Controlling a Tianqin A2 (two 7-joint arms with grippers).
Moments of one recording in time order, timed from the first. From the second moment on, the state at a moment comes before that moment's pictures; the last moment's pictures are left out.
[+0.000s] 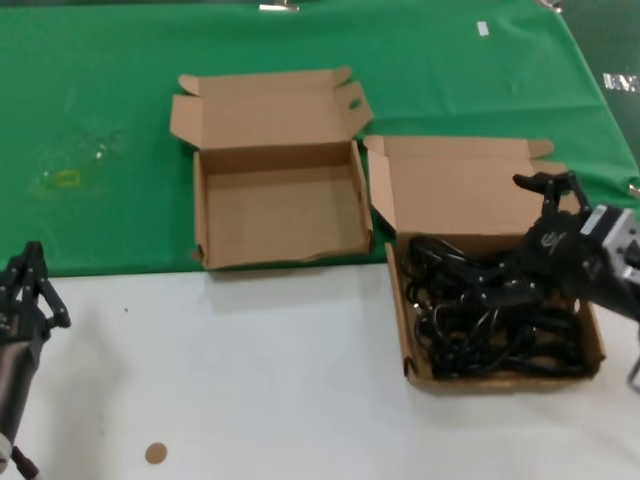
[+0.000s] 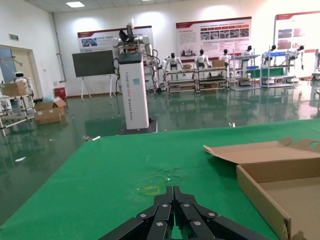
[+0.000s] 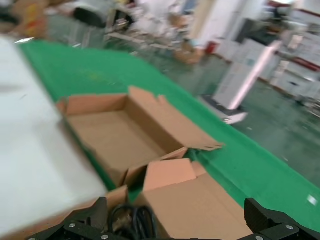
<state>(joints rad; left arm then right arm) 0.00 -0.30 1.60 -1.60 -1.80 0.00 0.00 0.23 0.80 -1.78 1.50 1.81 -0.45 -0.01</state>
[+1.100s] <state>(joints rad) 0.00 -0.30 1.60 -1.60 -1.80 0.00 0.00 0.74 0.93 -1.97 1.23 1.62 -1.19 -0.39</state>
